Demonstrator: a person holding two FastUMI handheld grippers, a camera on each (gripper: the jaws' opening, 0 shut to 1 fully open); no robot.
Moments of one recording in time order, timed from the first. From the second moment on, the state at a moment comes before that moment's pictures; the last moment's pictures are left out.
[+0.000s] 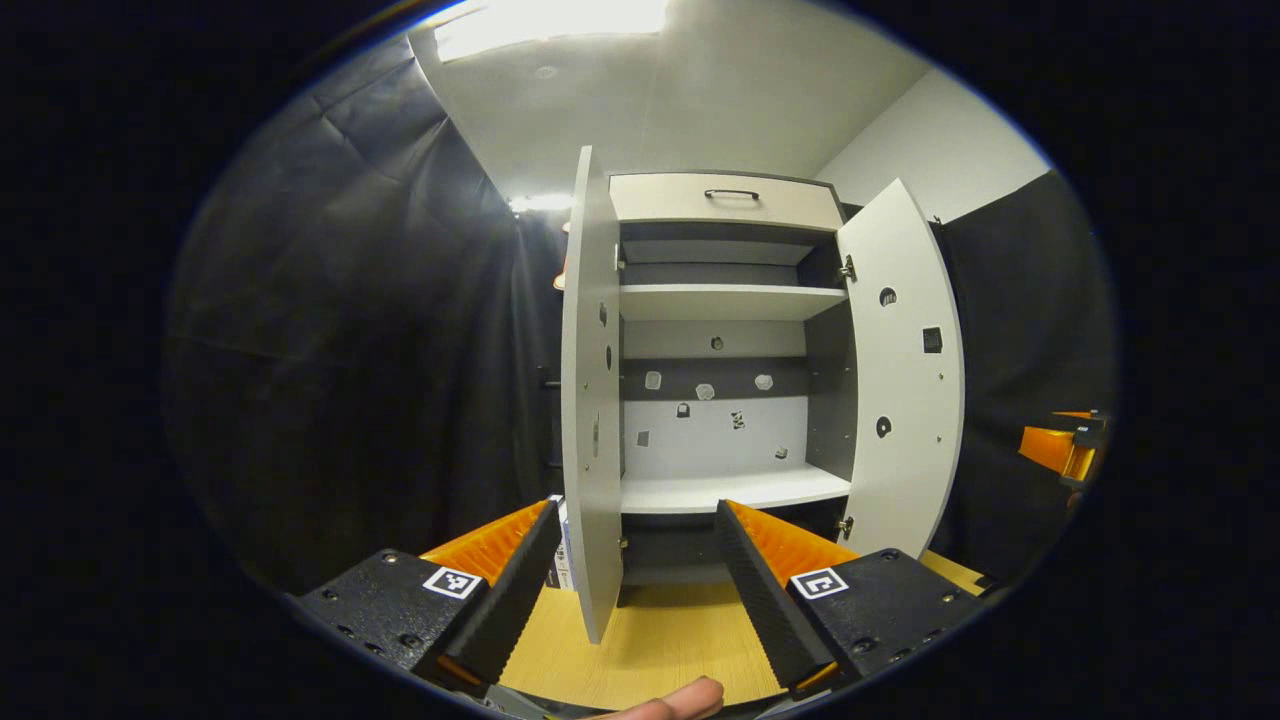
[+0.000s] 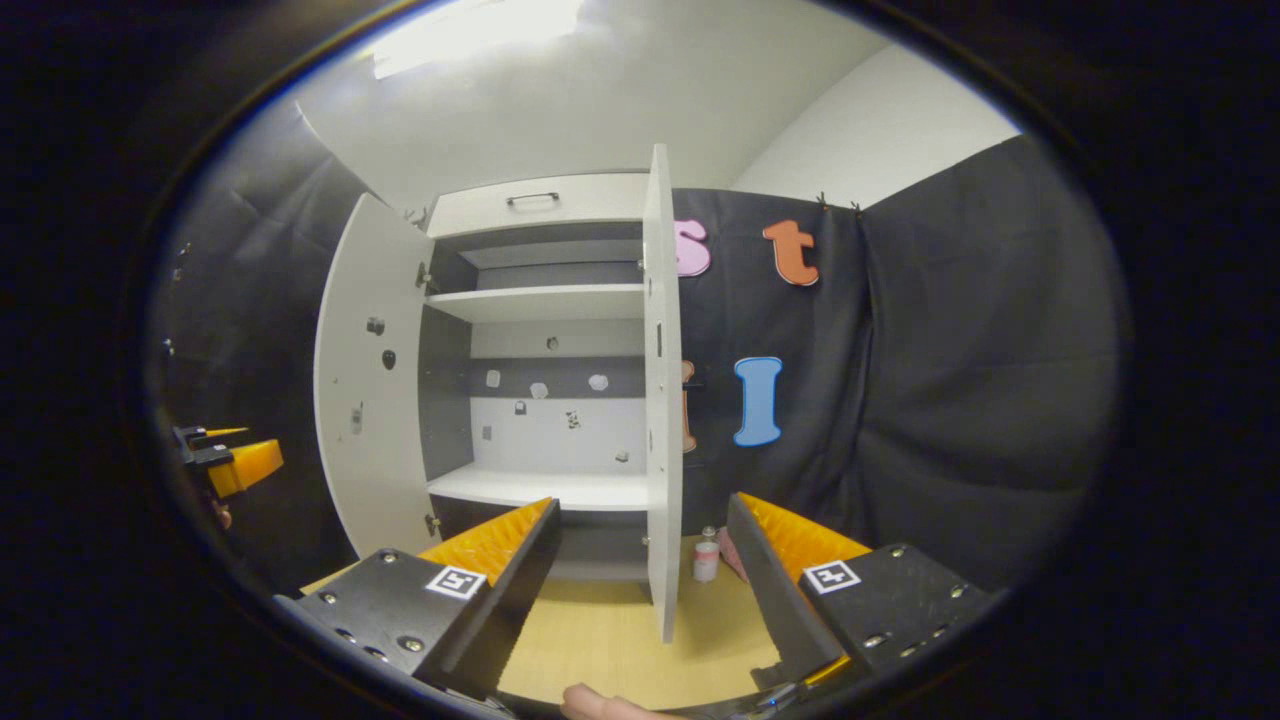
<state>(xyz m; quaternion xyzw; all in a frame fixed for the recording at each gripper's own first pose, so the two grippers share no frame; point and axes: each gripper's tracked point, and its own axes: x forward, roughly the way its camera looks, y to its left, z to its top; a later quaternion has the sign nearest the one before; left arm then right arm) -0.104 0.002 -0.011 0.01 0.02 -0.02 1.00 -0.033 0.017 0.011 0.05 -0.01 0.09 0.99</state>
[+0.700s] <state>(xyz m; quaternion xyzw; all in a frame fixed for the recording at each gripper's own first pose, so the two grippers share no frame) -0.109 -0.006 -0.011 0.00 0.01 -0.02 1.00 -0.050 0.028 0.013 0.04 -0.03 0.10 0.99</state>
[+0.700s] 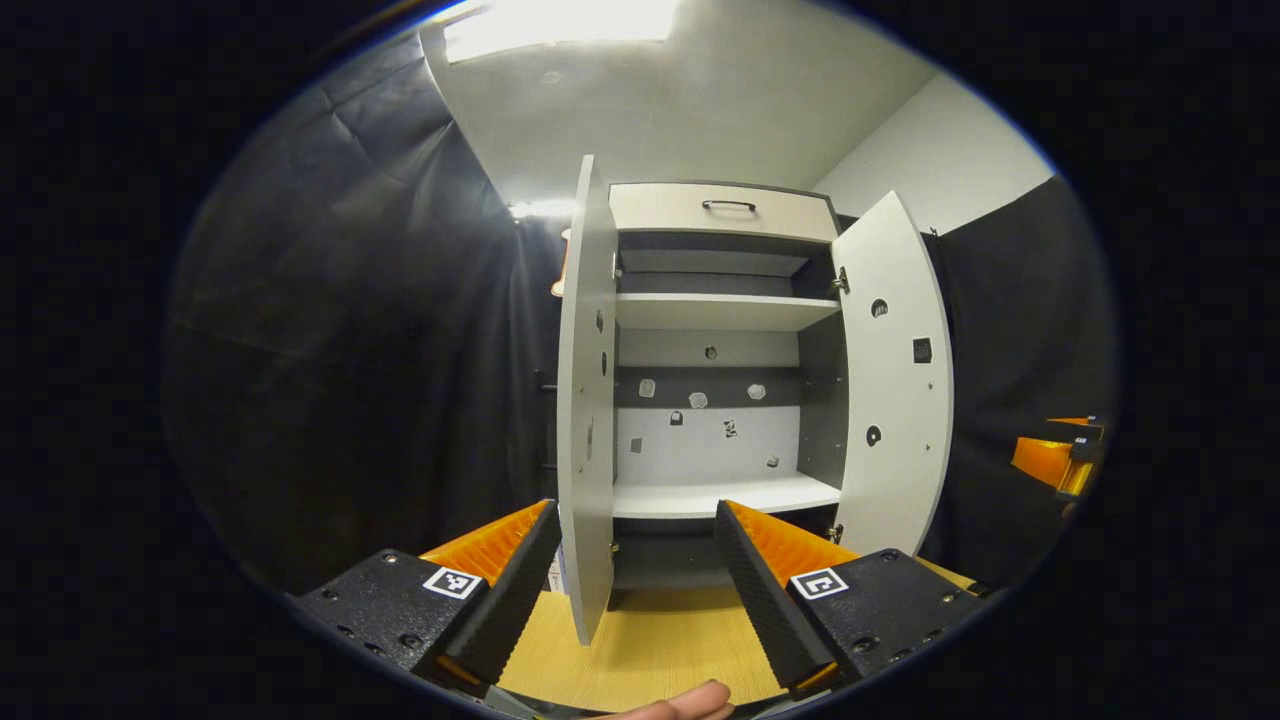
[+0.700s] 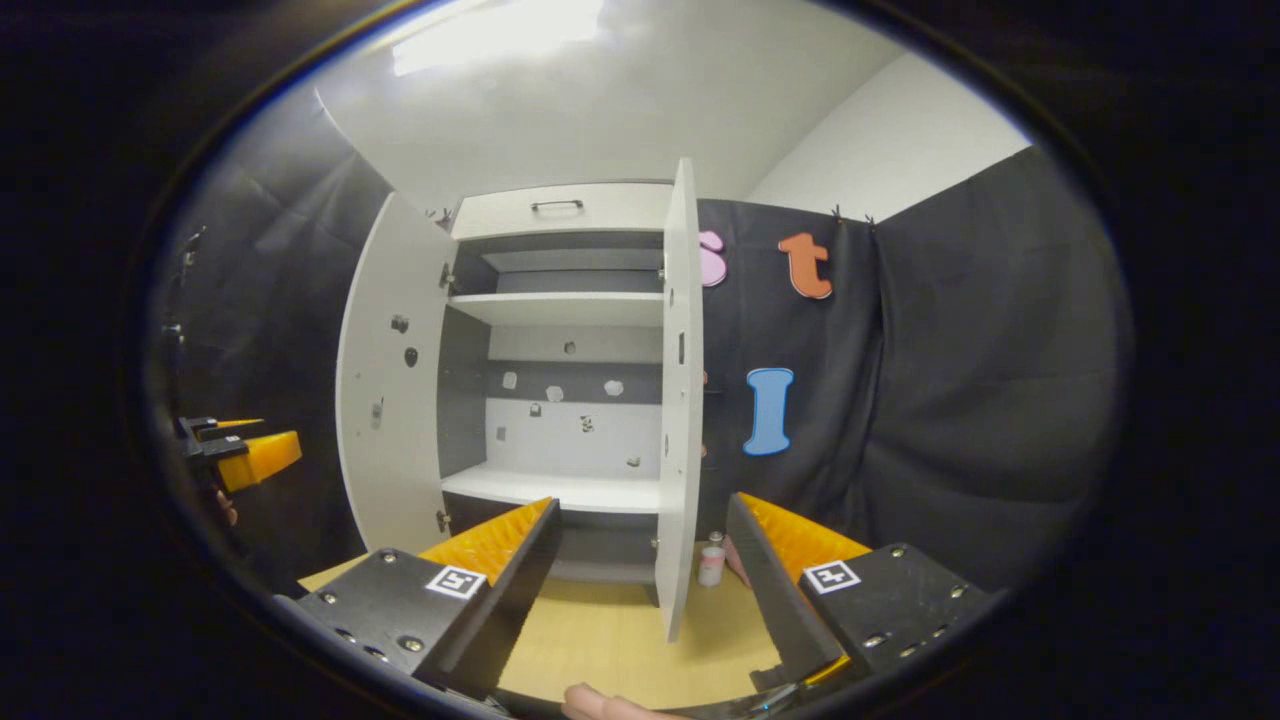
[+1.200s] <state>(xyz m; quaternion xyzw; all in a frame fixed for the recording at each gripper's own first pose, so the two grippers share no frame) -0.112 -0.021 -0.005 0.01 0.00 -0.03 1.00 -0.050 0.018 0.013 0.05 -0.03 0.10 0.99</state>
